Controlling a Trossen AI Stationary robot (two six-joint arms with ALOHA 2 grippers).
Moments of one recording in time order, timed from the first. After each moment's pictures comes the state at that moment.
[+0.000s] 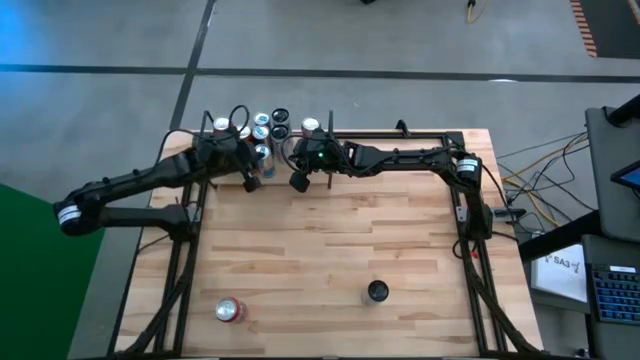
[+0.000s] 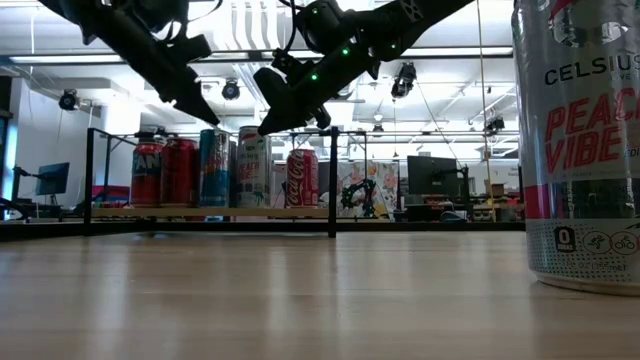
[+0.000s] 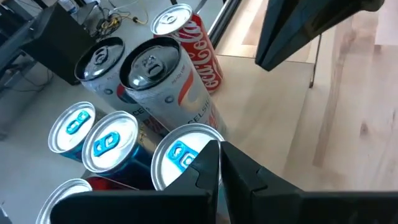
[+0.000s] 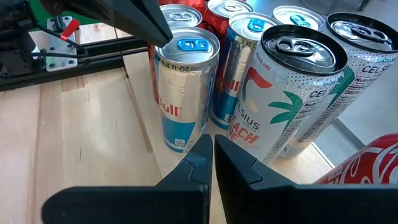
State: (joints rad) left arm 0.49 0.95 0.72 -0.36 -0.19 0.30; right arm -0.26 2.03 1.61 -0.05 0.13 0.01
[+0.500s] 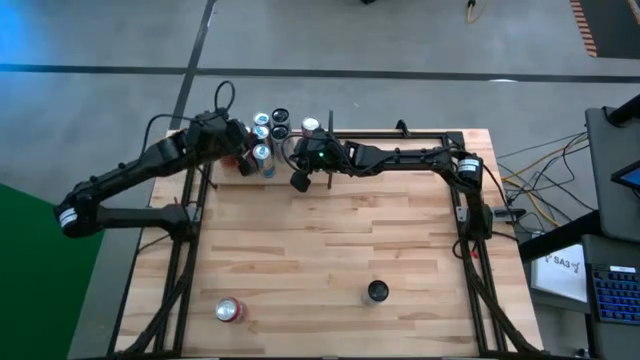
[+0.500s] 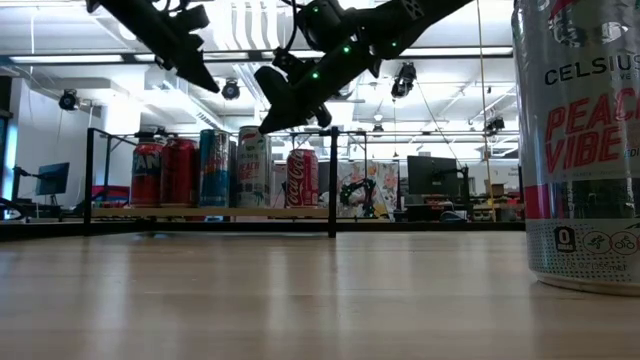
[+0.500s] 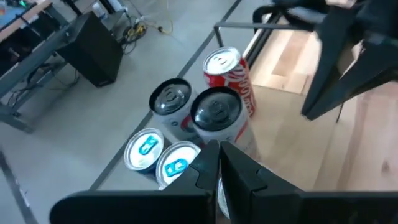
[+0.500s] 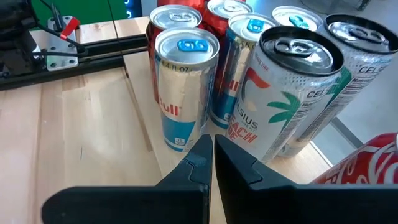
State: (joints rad) left arm 0.56 0.96 0.94 -0.49 -0.21 0.30; right arm -0.26 2.02 1.61 -0.06 0.13 0.01
